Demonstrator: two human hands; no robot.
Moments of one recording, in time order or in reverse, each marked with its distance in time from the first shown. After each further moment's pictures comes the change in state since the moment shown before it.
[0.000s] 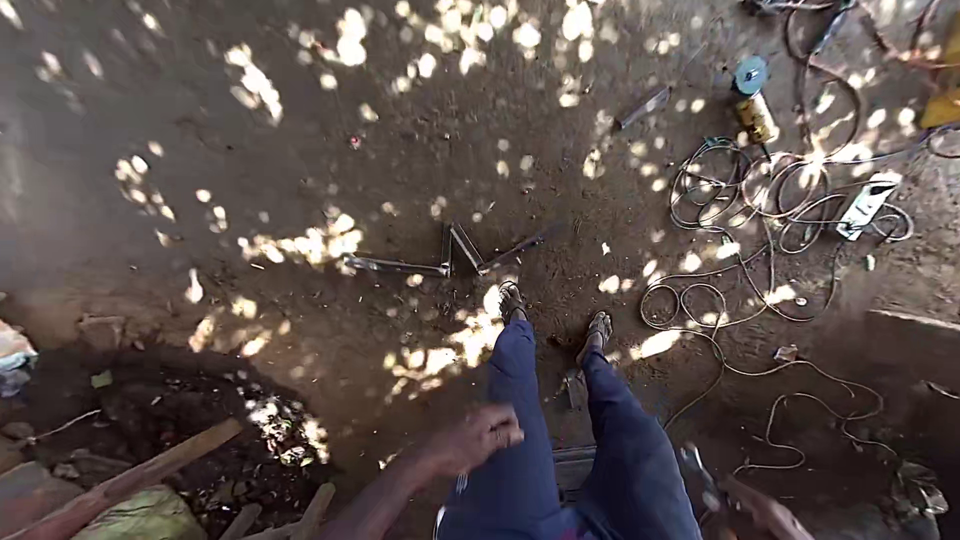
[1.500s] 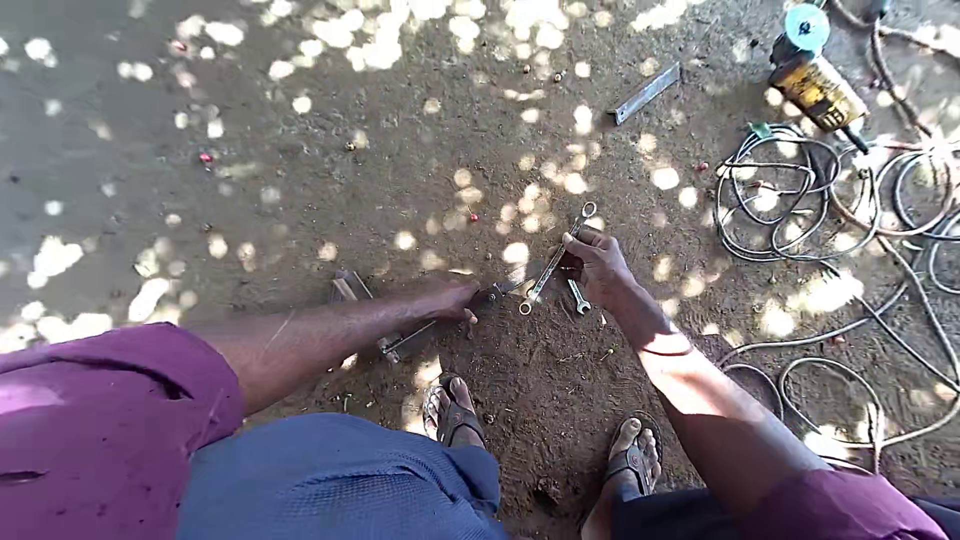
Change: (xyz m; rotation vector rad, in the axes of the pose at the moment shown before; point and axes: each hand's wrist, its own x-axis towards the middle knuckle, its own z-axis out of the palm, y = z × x) left_hand 0.585 -0.237 -0.246 0.899 0.367 -0.166; right_hand 0.757 -0.113 -0.094 0.872 0.083 -0.858
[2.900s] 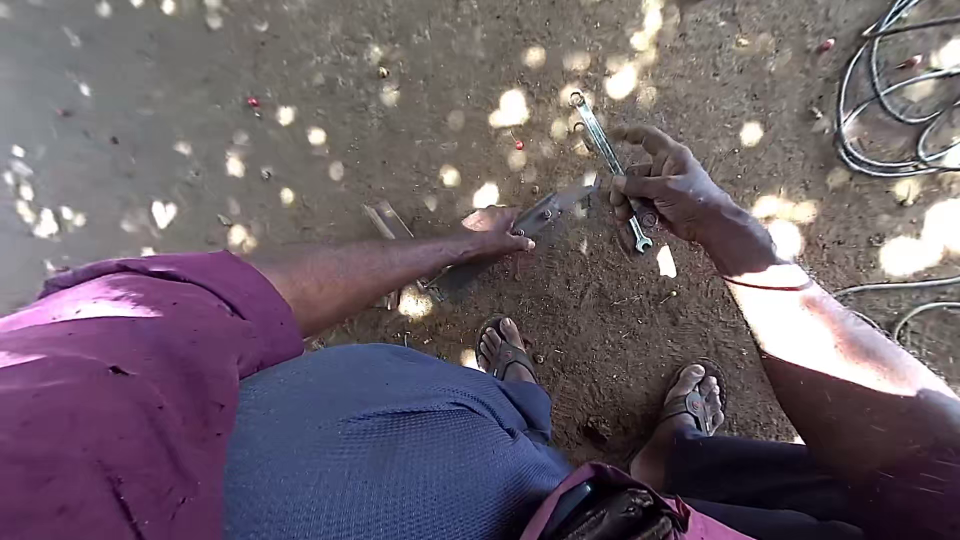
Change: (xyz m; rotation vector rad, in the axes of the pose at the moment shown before) left_hand -0.025 0.002 -0.007 -0.219 0.205 -0.009; right_hand -0.017 -0.014 0.000 -0.272 -0.350 -0.081
